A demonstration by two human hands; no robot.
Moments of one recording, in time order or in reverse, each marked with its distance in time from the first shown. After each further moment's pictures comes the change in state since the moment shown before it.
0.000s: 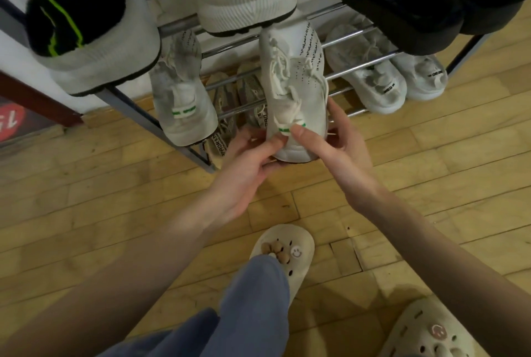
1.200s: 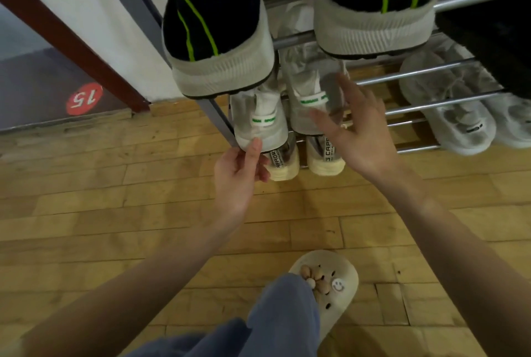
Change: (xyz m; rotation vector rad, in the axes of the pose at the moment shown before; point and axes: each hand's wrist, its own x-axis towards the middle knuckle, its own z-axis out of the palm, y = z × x) left_hand -0.002 0.002 -0.084 0.253 0.555 0.323; right_hand 0.081 -0.008 0.060 -0.673 -0.071 -0.355
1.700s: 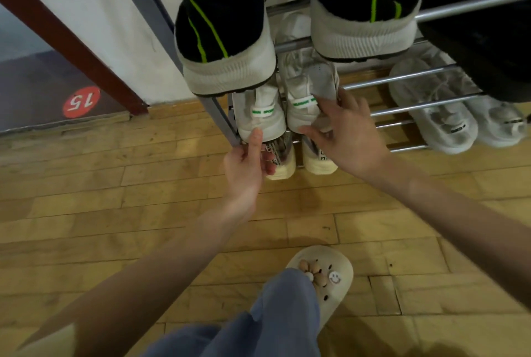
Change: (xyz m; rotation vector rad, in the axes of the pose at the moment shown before) left_hand 0.005 0.007 0.017 -0.087 0.067 -0.142; right_hand 0.004 0.003 0.000 -0.446 -0.100 -0.152
